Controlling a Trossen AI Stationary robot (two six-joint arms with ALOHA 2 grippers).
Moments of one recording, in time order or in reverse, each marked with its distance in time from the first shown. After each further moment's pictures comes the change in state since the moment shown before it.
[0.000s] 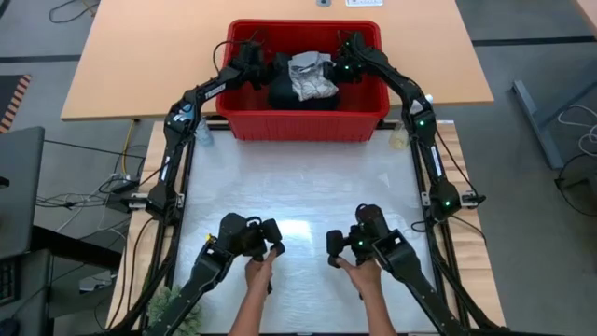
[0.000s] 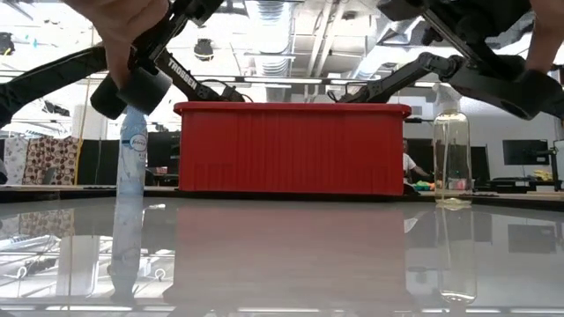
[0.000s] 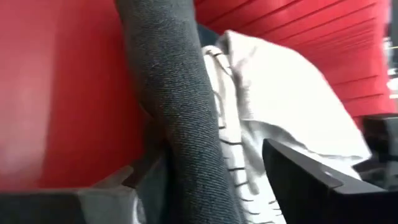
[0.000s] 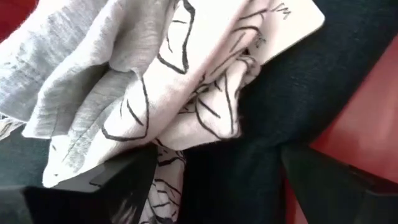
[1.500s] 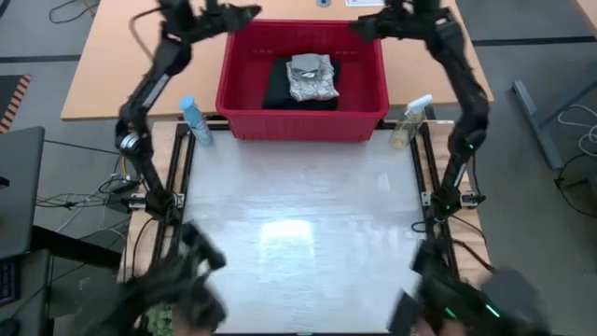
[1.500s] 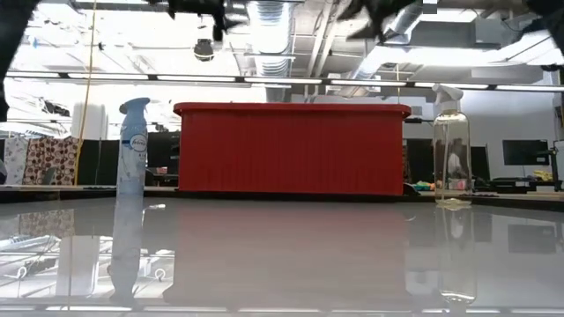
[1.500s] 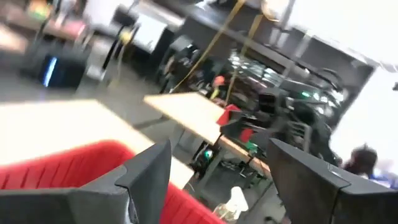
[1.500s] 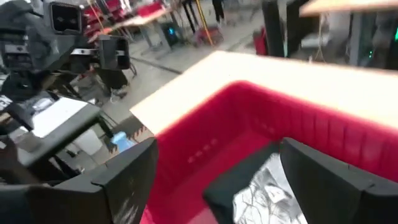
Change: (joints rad) left arm 0.037 -0.592 0.002 0.105 0.356 0.258; right arm 0.014 -0.632 0.001 -0.054 -0.151 -0.268
